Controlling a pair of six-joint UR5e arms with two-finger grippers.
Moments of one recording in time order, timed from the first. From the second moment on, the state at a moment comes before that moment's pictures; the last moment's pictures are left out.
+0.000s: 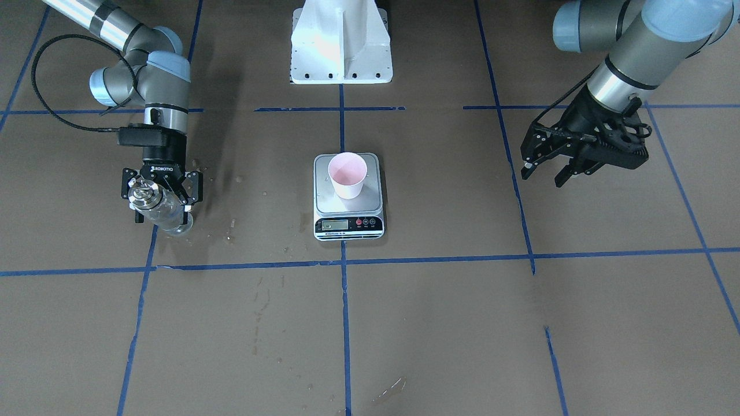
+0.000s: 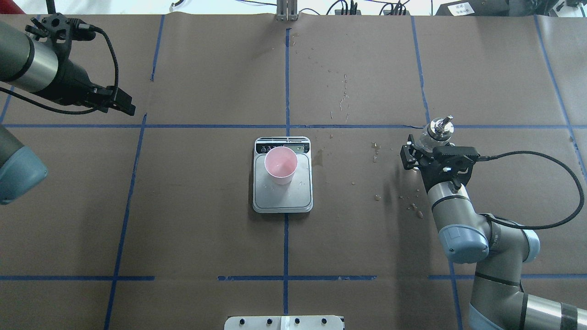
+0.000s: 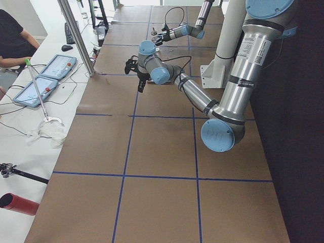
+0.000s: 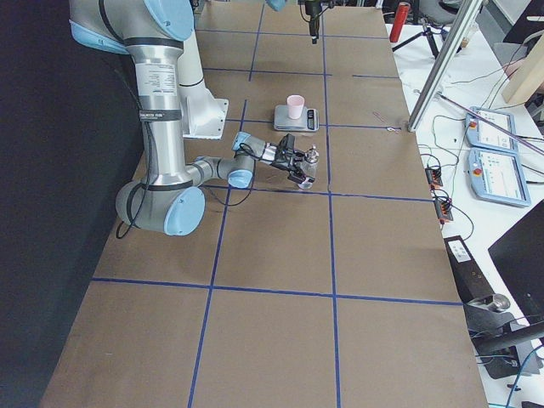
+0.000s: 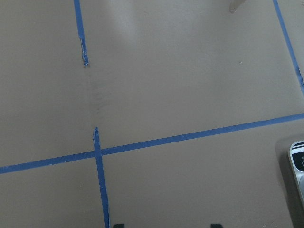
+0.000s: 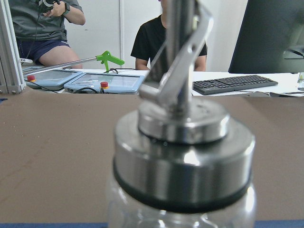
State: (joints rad) left arm -0.96 -1.86 -1.93 -1.78 -2.16 -0.80; right arm 0.34 -1.46 1.62 -0.75 0.66 1.25
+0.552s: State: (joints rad) left arm -0.96 -1.86 -1.96 -1.74 -2.16 -0.80; right arm 0.37 -1.47 1.74 -0.73 0.70 1.00
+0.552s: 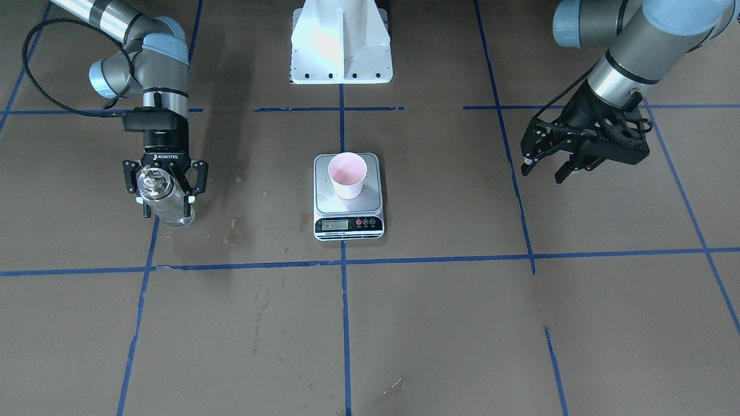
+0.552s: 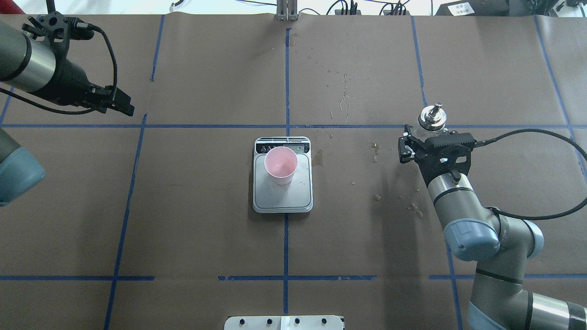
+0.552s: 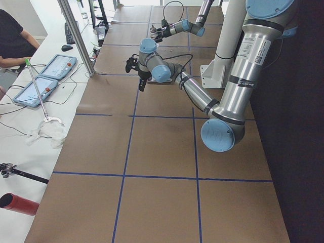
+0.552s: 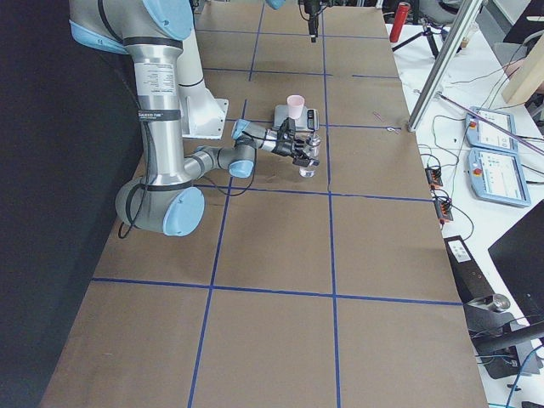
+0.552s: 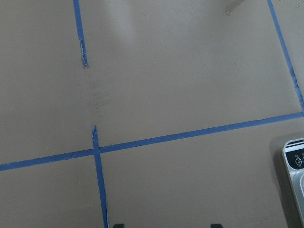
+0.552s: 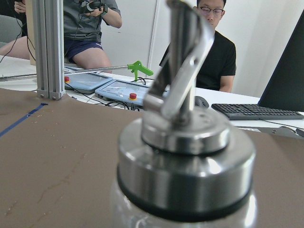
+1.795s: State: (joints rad) left arm -0.96 -1.86 -1.98 -1.70 -2.16 -0.79; right arm 0.28 -1.16 1.92 -1.63 0.62 0.73
